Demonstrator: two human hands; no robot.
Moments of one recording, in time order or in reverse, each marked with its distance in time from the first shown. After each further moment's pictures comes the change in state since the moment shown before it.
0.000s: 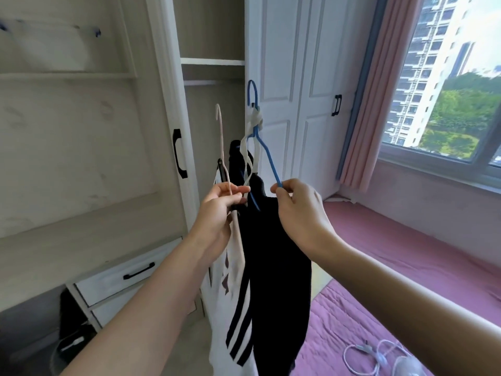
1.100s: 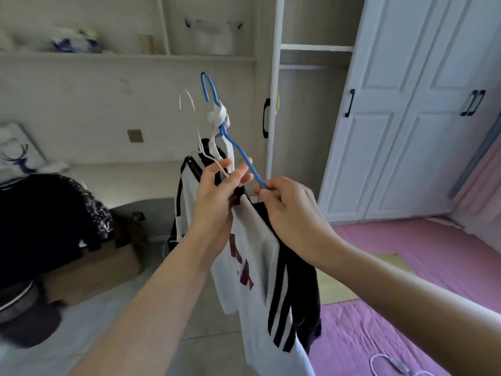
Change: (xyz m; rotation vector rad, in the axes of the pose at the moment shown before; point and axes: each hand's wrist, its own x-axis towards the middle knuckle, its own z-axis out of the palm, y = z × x) left_hand -0.233 0.006 0.034 0.051 0.406 0.350; right_hand -0.147 -0.013 -0.063 -0.001 -0.492 -0.443
